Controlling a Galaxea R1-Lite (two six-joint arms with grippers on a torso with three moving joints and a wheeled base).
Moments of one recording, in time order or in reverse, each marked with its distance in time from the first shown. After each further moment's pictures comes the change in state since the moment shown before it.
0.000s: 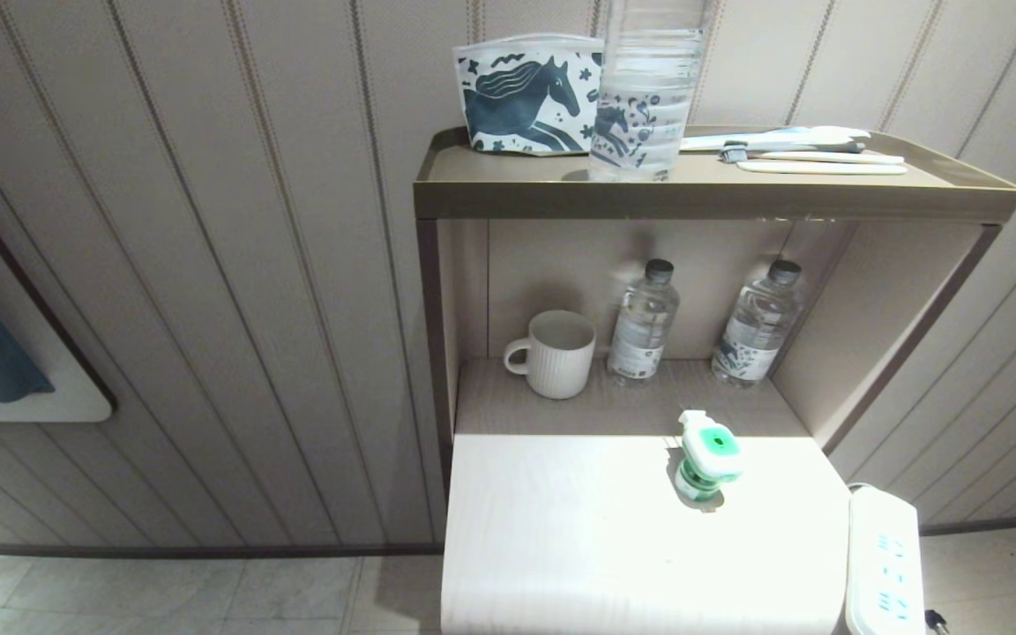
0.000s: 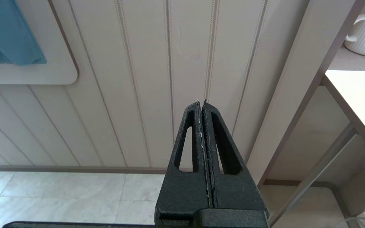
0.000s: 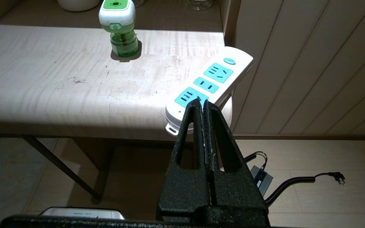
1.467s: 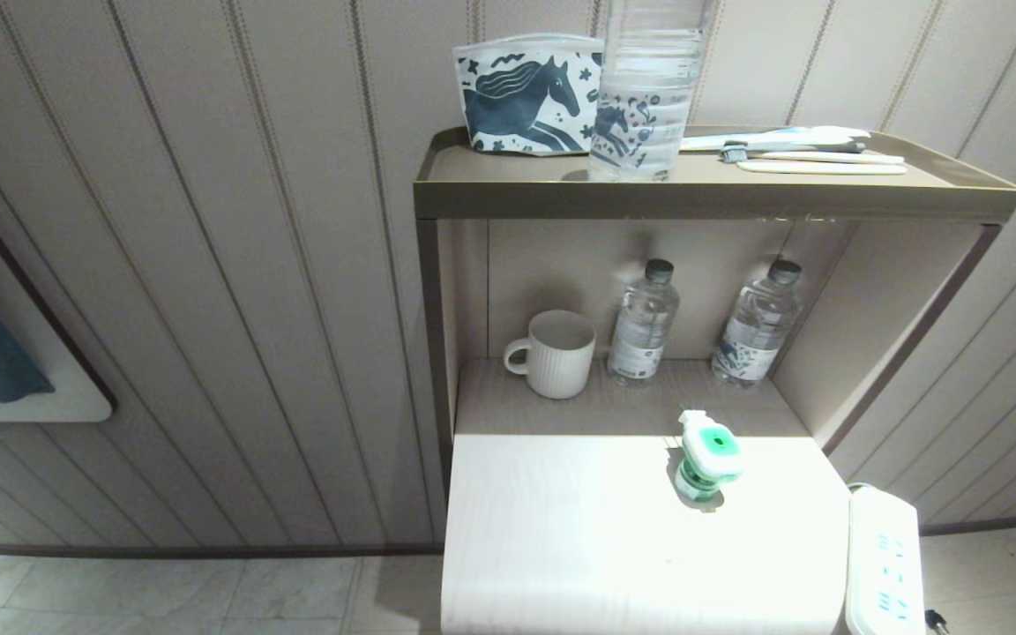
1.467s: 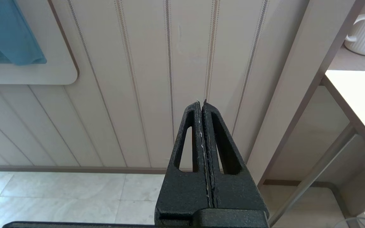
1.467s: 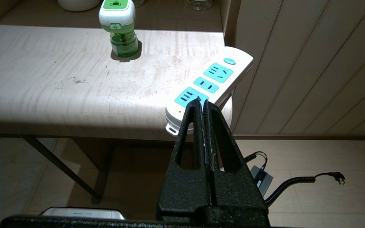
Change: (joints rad) left arm 0.000 0.000 0.000 0.000 0.000 0.000; right arm 0.000 0.000 0.000 0.000 0.000 0.000
